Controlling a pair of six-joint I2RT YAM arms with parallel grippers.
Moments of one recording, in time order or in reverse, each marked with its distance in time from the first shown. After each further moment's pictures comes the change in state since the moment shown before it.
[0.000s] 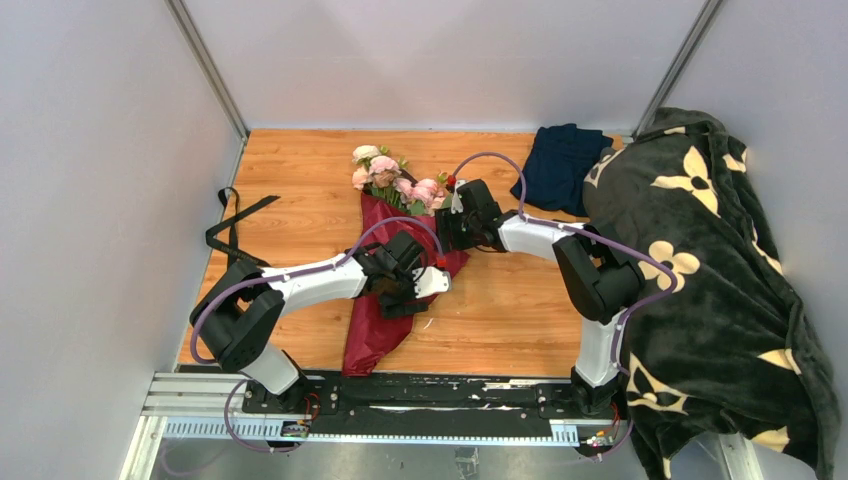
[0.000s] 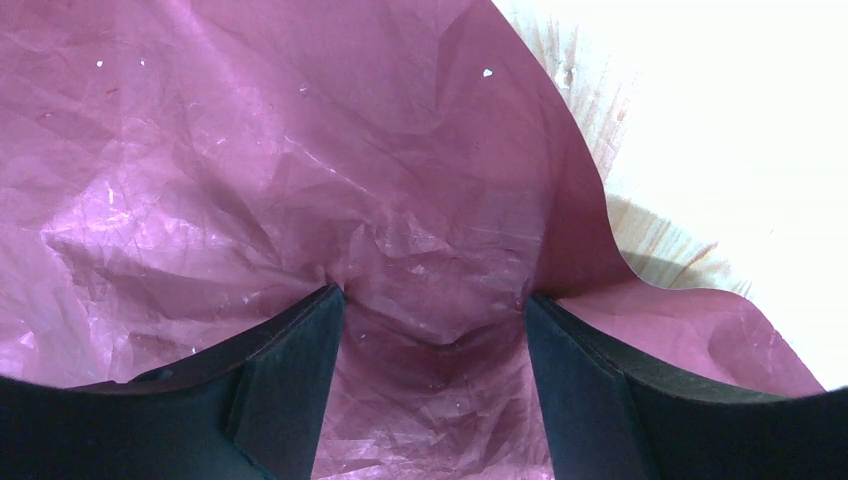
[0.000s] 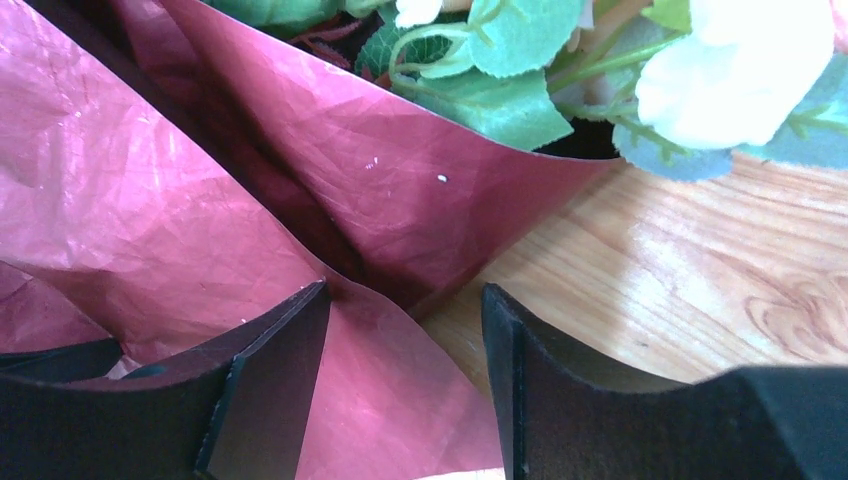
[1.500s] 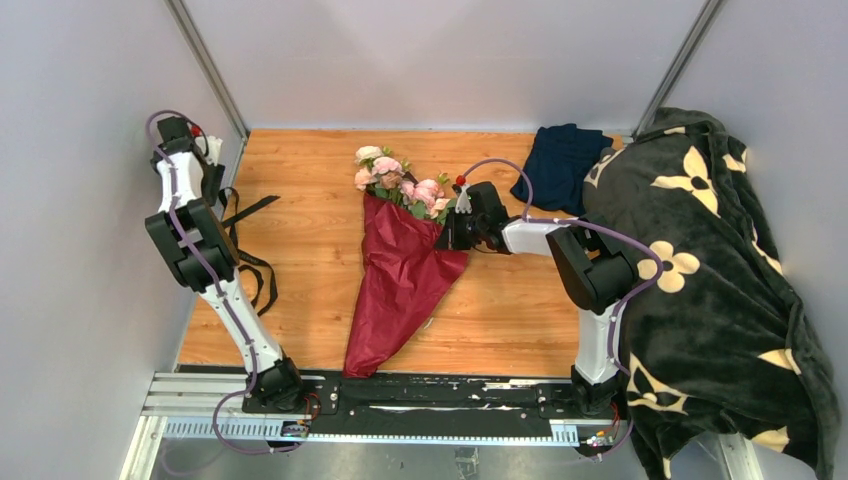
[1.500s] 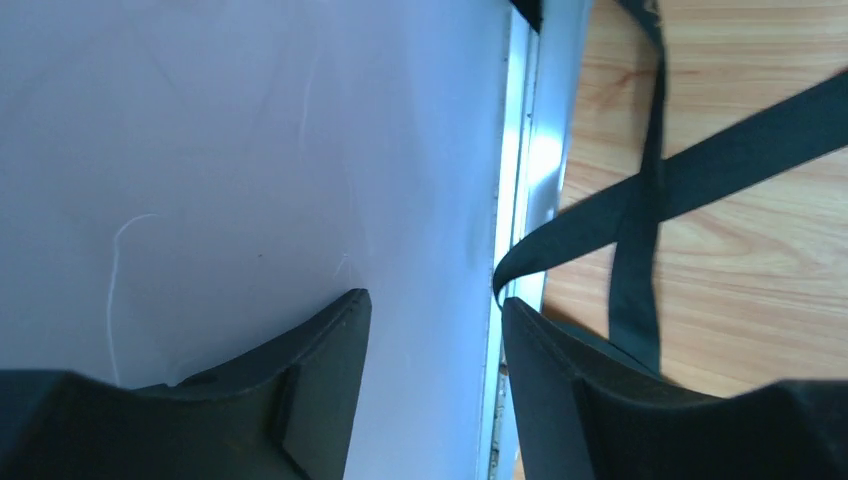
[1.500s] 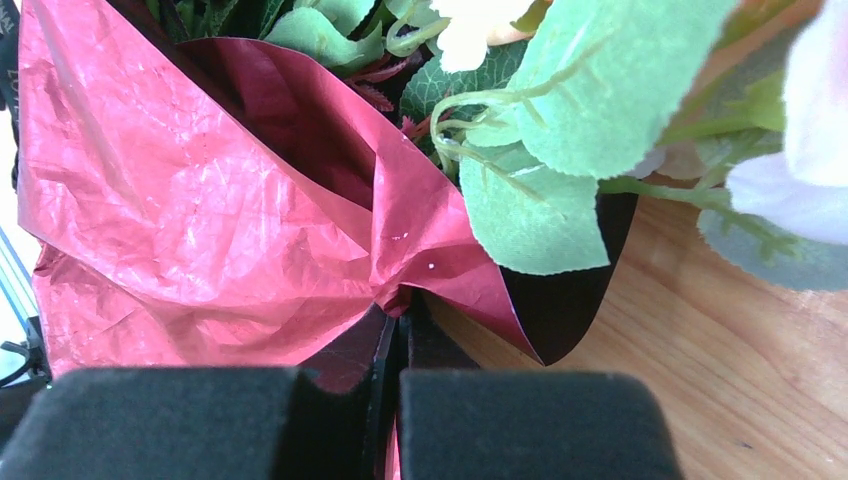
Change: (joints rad) left arm 1.271 0.562 1.017 -0.317 -0.261 0.001; right arm -0.055 0.067 -0.060 0.235 -0.256 0.163
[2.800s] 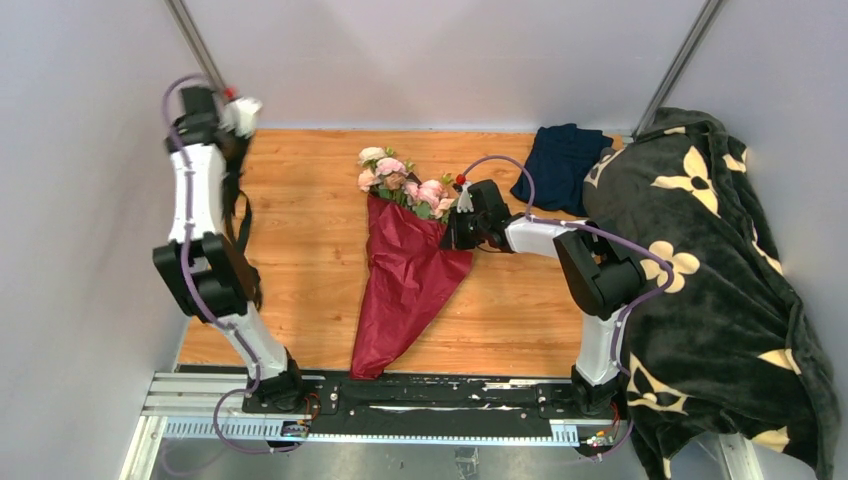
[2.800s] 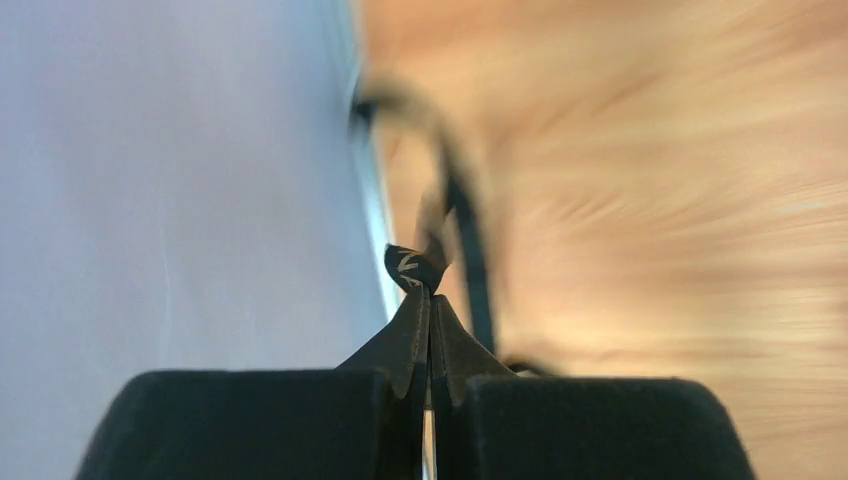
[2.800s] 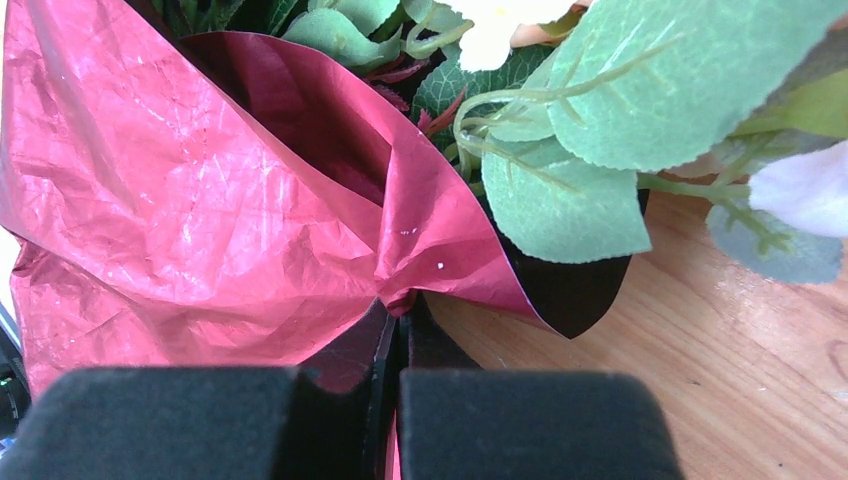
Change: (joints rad) left arm -0.072 -0.265 -0.088 -0.137 0.192 -0.076; right arm 0.000 -0.052 0.003 -0.089 0.050 -0.077
